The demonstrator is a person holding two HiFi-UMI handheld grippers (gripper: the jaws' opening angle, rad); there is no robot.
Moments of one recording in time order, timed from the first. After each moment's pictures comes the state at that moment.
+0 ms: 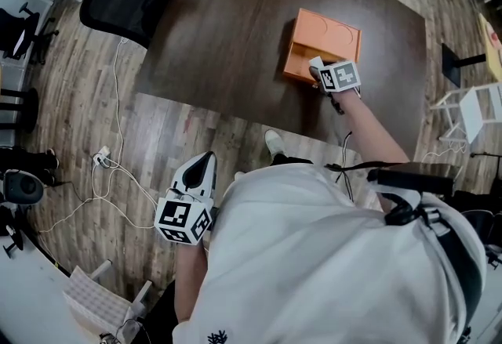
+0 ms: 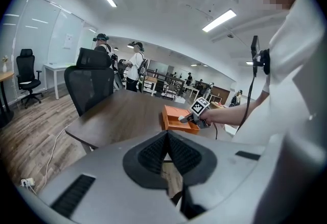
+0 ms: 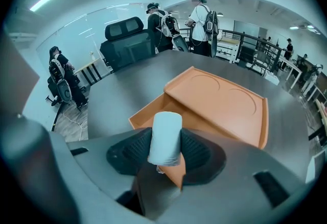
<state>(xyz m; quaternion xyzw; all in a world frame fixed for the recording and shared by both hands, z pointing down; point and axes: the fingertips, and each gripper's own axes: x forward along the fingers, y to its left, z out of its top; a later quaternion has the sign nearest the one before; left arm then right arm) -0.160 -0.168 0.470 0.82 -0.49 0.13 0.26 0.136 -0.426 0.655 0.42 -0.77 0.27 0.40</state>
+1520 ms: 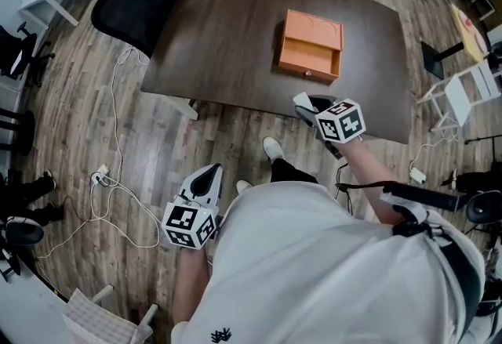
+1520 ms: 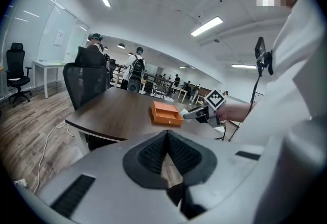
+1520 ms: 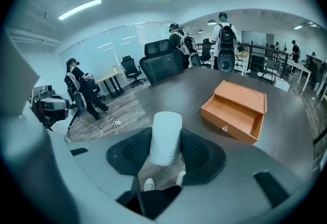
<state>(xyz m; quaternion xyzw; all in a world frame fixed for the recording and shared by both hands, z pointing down) -0.207 -0.031 0.480 0.86 -0.43 0.11 0.25 0.022 -0.182 0.549 0.38 -0.84 0.24 0.32</state>
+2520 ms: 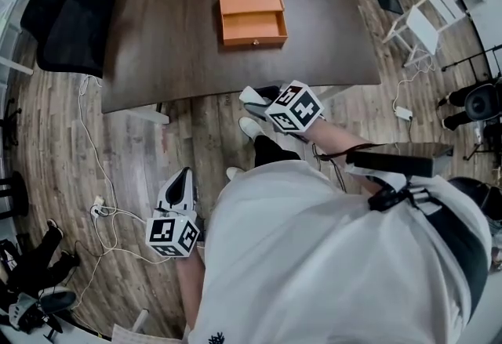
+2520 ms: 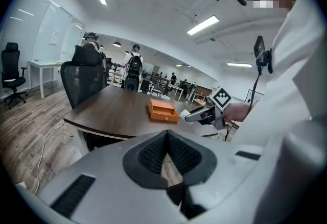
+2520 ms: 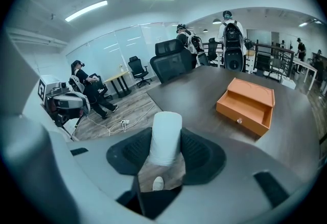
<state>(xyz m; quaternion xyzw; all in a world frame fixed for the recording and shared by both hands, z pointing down) -0.198 -0.023 0.485 0.87 -0.41 0.12 0.25 -0.002 -0.129 0.544 0.34 -0.85 0.25 0.31</state>
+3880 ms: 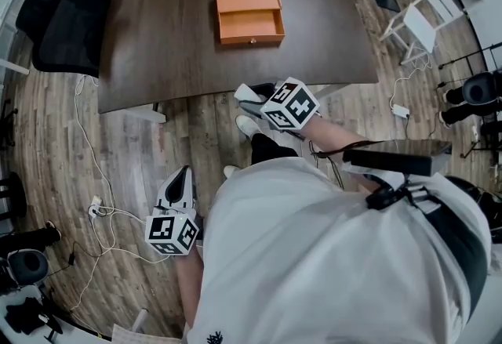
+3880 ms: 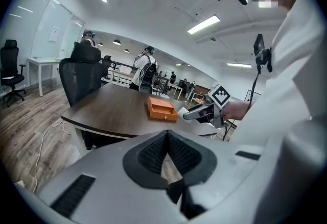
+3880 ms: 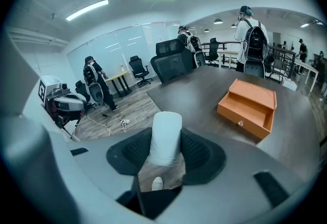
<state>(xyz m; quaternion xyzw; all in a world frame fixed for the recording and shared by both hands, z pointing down) -0.187 -0.017 0.493 0.87 -0.40 0.12 0.26 -0.001 -0.127 0.544 0.34 -0.85 0.24 0.31</state>
